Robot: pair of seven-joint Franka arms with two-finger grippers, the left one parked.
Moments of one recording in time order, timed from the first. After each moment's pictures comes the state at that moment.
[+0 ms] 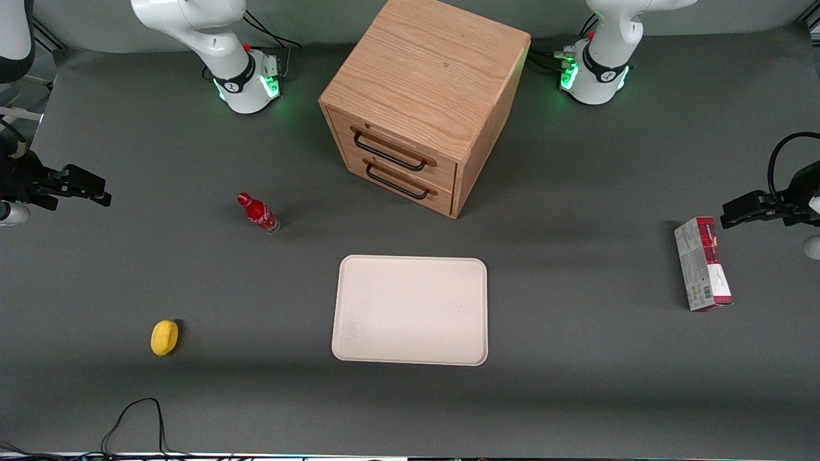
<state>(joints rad) 0.06 0.03 -0.11 -1.59 0.00 1.59 -0.09</state>
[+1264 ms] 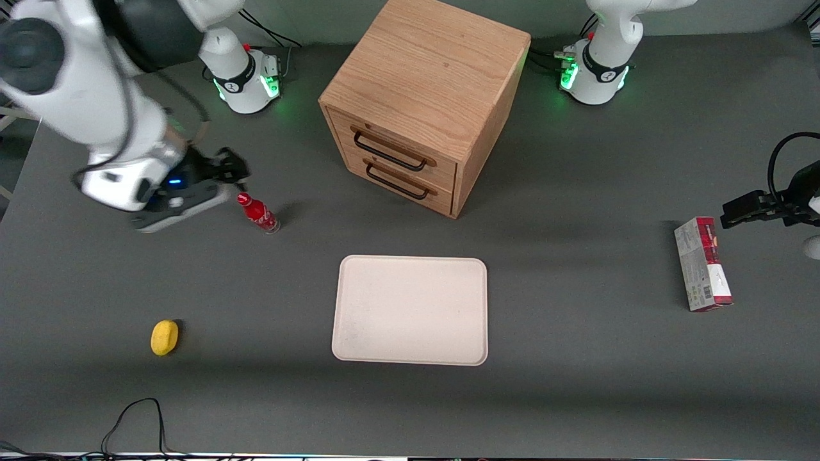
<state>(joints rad) 0.47 0.15 -0.08 -1.50 0.00 1.59 -0.08</state>
